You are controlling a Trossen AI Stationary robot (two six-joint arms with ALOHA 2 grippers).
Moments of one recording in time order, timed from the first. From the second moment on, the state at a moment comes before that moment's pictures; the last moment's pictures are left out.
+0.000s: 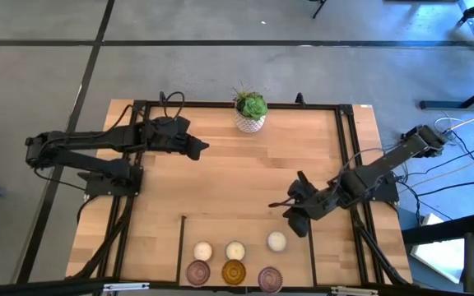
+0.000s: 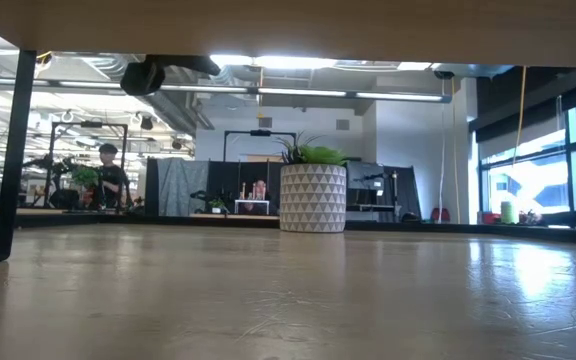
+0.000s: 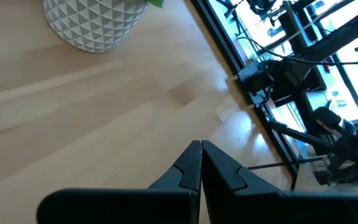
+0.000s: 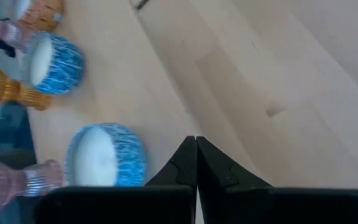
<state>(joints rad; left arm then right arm) 0.20 0.99 0.80 -0.31 -0.06 -0.92 0.56 1.30 1.05 -0.63 0.18 1.11</state>
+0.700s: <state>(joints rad) 0.16 0.99 0.80 -0.32 -0.05 -0.94 0.56 1.41 1.05 -0.46 0.08 1.14</state>
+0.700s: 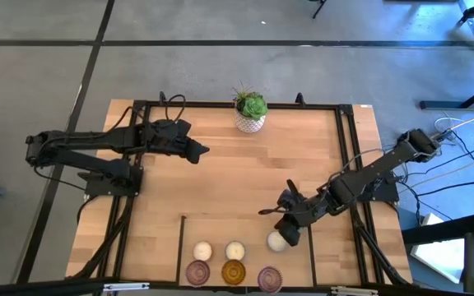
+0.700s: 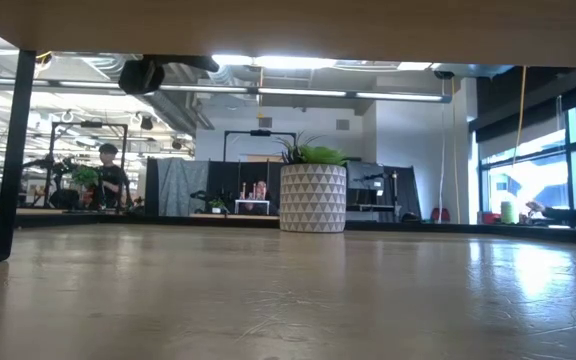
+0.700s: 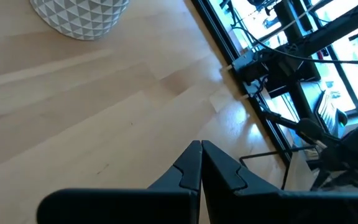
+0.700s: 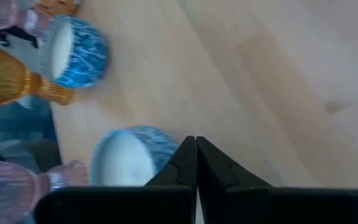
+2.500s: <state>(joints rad) 0.13 0.99 0.80 -0.37 -0.10 -0.91 0.70 1.54 1.28 -0.76 0.01 1.38</state>
